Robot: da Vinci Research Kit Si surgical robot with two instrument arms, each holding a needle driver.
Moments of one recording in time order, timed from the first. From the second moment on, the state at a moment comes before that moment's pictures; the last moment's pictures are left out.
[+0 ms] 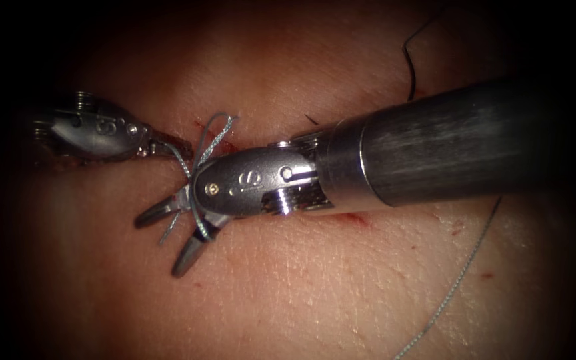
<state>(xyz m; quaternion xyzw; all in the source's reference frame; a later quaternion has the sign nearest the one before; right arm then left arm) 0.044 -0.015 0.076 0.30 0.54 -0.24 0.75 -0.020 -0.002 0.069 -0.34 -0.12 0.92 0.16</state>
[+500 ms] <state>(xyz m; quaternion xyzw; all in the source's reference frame) 0.045 -0.013 0.078 0.26 0.43 -0.28 0.82 -0.018 -0.003 0.066 -0.33 -0.12 0.92 0.16</state>
